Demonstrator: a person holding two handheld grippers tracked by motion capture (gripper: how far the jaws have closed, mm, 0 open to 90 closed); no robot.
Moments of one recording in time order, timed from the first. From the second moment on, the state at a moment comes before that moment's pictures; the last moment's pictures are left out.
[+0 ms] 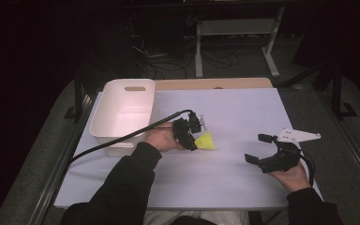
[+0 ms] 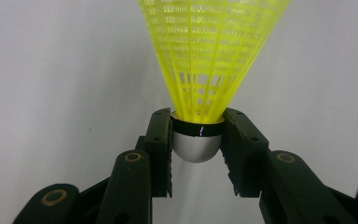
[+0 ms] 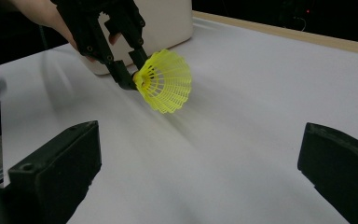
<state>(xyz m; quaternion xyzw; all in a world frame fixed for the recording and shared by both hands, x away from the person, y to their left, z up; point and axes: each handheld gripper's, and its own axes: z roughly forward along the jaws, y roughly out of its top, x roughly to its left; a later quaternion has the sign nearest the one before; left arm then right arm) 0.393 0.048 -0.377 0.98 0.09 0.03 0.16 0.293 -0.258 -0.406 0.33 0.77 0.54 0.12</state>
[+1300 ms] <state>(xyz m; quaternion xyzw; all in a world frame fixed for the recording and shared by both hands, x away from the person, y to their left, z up) 0.381 0.075 -0.318 0.98 0.11 0.03 0.19 0.292 -0.258 -0.406 0.33 0.77 0.54 0.12</state>
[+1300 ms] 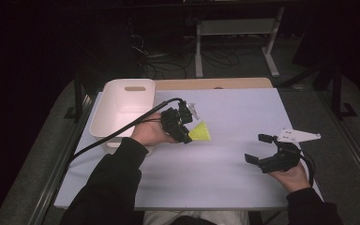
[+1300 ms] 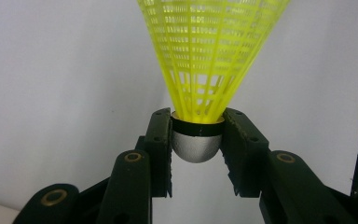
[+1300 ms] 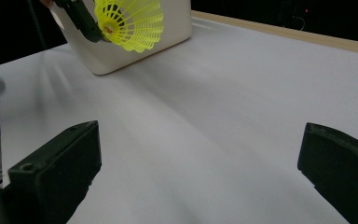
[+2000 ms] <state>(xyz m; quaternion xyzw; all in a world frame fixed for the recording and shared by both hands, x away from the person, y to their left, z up) 0.383 0.099 -0.283 0.97 0.12 0.05 0.22 0.292 -0.257 -0.406 0.33 0.77 0.54 0.12</state>
